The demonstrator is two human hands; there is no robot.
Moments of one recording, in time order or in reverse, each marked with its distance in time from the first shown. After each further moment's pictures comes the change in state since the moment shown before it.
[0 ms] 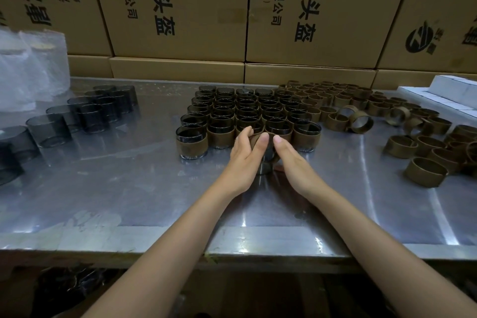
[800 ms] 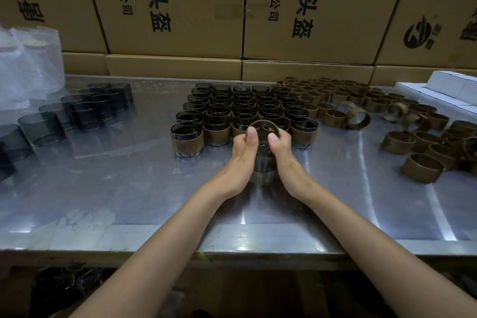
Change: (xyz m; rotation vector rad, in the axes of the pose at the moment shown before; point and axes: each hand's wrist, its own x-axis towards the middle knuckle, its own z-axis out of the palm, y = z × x) left_hand -0.006 0.001 0.001 -0.088 -0.131 -0.076; right_hand -0.002 -0.003 0.011 0.149 -0.002 -0.040
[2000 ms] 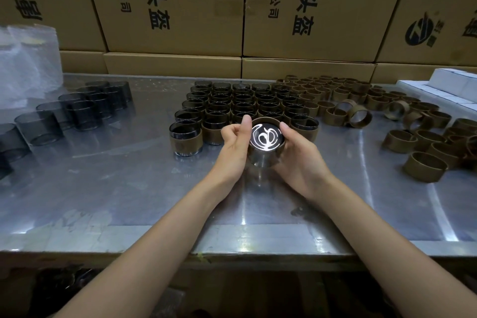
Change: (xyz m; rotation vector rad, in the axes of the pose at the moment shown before) left_hand 0.008 0.004 -0.001 -0.356 0.218 -0.050; right_hand -0.001 -0.018 -0.013 0.729 -0.046 0.231
